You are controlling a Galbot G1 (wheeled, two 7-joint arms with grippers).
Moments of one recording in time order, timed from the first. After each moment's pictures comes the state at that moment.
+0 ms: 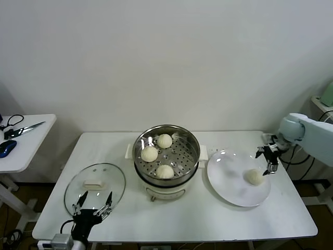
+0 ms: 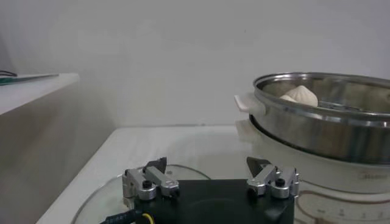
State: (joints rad) left arm 1.77 -1.50 -0.69 -2.19 -0.13 0.23 0.09; right arm 0.34 0.66 -1.34 1.04 0.20 -0.09 -1.03
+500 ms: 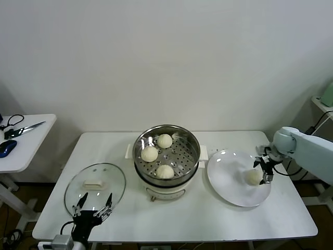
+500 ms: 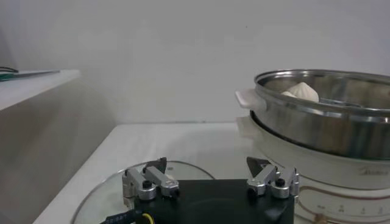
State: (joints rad) left arm 1.77 -1.50 -0.69 -2.18 -0.13 0.23 0.09; right arm 0.20 0.69 -1.23 1.00 0.14 -0.12 -0.99
